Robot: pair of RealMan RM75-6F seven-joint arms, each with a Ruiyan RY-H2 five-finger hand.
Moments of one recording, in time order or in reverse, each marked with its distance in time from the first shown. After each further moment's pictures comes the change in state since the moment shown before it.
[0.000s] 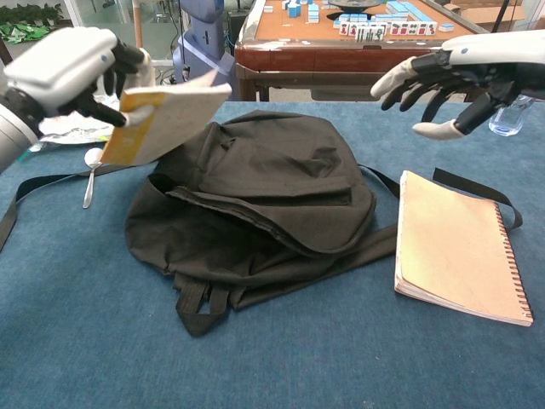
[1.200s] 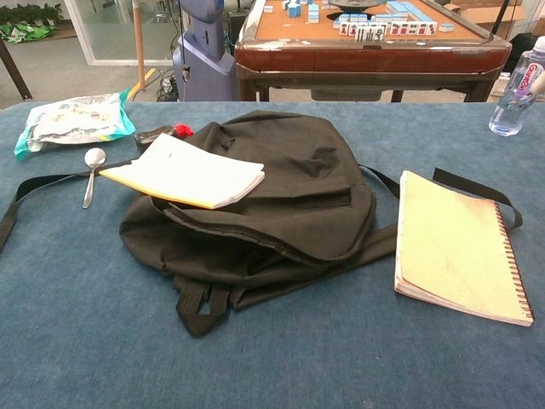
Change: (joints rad) left arm 0.323 0.430 0.078 -0.513 -0.287 0.026 0.220; right arm -0.291 0.058 -0.104 0.080 -0.110 0.395 -0.090
